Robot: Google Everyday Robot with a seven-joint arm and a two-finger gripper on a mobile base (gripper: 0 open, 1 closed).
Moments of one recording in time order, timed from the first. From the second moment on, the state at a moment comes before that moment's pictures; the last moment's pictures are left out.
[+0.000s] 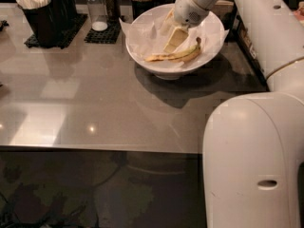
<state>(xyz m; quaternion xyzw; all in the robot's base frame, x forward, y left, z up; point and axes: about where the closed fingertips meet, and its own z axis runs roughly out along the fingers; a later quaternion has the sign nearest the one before) 0.722 -0.054 0.910 -0.71 0.65 0.10 0.27</state>
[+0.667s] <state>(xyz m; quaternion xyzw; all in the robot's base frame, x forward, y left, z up) 0.733 -0.050 0.860 -0.70 0.65 0.13 0.24</state>
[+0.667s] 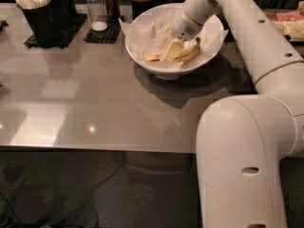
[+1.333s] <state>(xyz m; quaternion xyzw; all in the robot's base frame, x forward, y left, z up) 0.739 -0.049 0.834 -0.70 0.66 0.15 0.23</state>
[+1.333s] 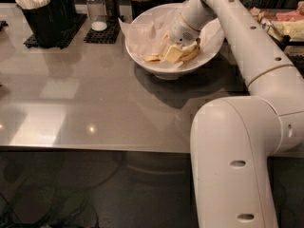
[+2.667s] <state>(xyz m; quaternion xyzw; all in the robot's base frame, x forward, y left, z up) 0.743 -0.055 0.842 -0.70 0.66 0.12 0.22</state>
